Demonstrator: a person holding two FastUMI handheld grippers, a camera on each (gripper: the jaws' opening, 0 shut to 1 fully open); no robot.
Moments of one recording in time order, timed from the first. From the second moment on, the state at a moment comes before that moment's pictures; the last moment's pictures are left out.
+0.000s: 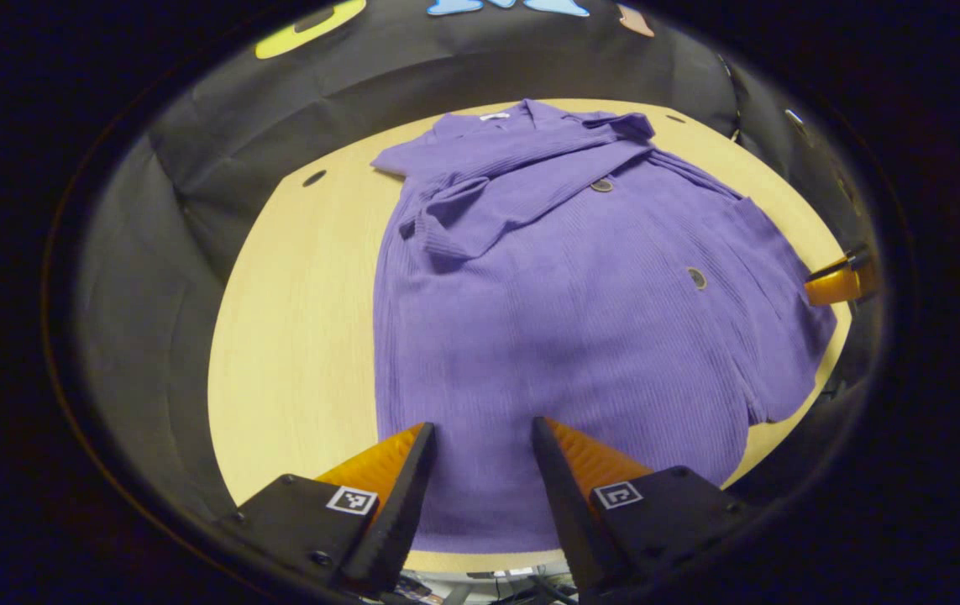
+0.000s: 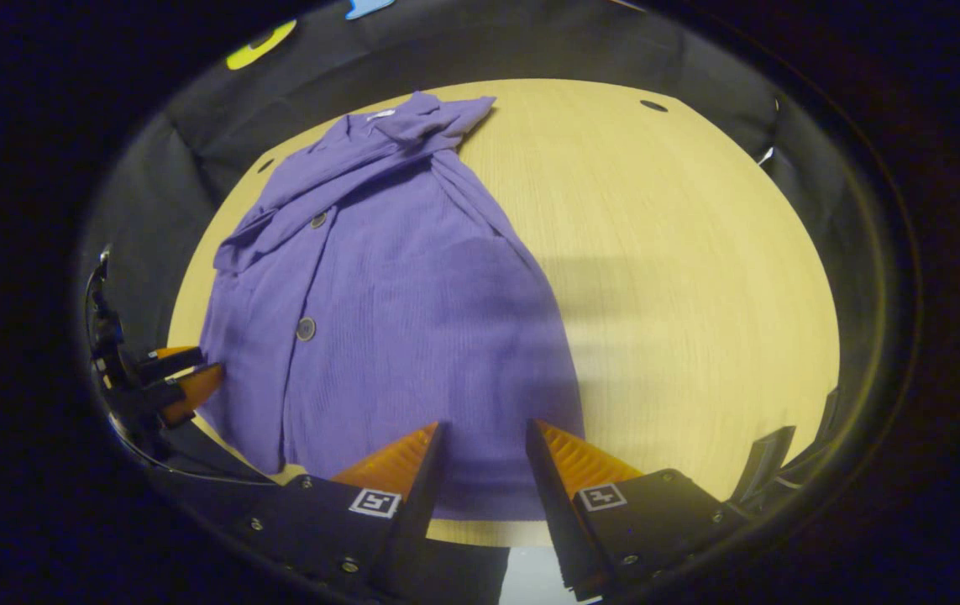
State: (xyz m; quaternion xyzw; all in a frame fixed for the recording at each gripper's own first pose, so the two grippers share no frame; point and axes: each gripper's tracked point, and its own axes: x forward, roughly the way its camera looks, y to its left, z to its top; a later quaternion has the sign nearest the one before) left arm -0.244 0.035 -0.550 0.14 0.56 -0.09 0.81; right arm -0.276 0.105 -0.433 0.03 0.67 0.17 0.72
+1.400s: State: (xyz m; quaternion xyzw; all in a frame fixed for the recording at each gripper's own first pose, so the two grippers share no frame) left arm -0.241 0.024 -0.558 0.09 0.52 -0.09 0.84; right arm -0.288 0.121 -0.432 -0.04 0.67 0.16 0.72
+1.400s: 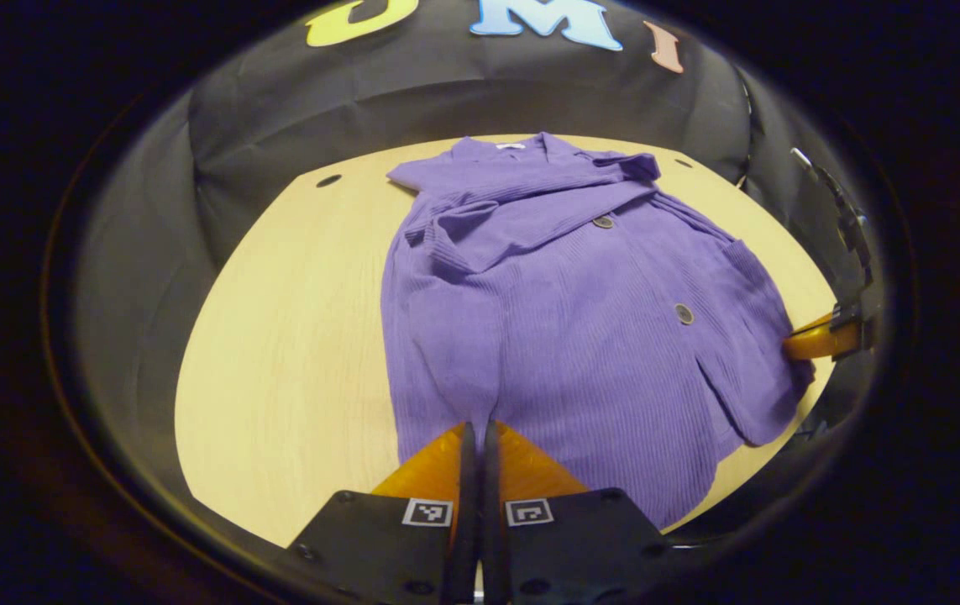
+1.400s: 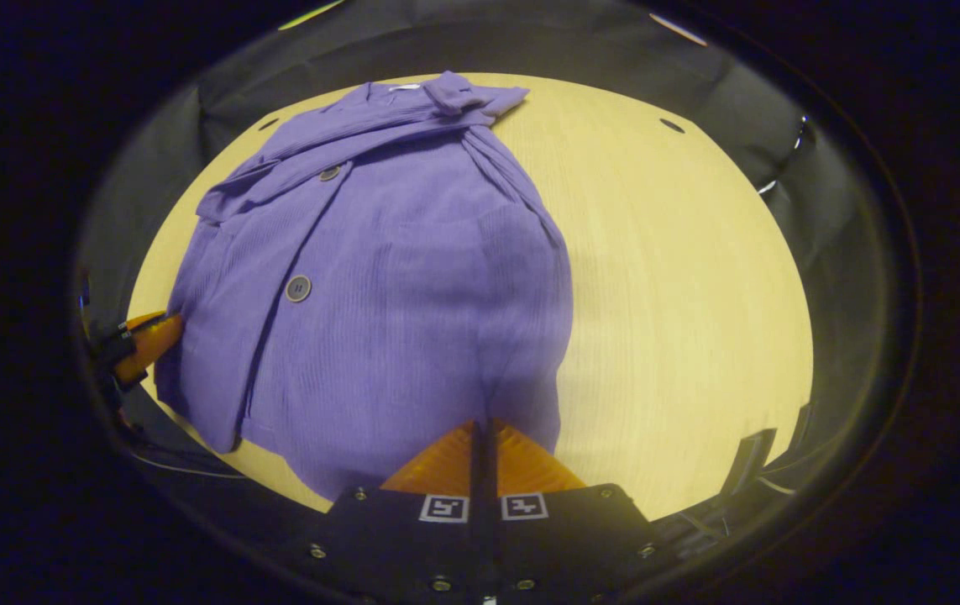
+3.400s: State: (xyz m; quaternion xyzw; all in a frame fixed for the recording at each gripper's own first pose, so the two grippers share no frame) left arm 0.140 -0.001 -0.453 -0.05 0.36 -0.04 0.93; right arm 0.093 0.167 -0.356 0.16 0.45 0.12 0.87
